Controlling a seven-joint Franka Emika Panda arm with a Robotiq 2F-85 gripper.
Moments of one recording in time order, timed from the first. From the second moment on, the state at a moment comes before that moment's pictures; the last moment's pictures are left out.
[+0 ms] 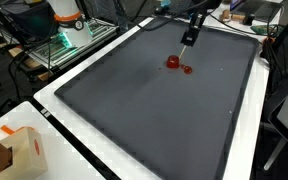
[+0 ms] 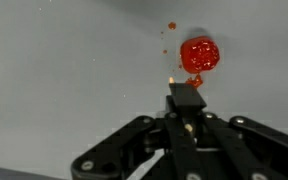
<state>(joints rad) 0.03 0.47 0.05 -1.59 -0.05 1.90 -0.19</state>
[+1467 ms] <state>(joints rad) 0.03 0.43 0.05 -1.63 -0.04 1.93 -0.20</state>
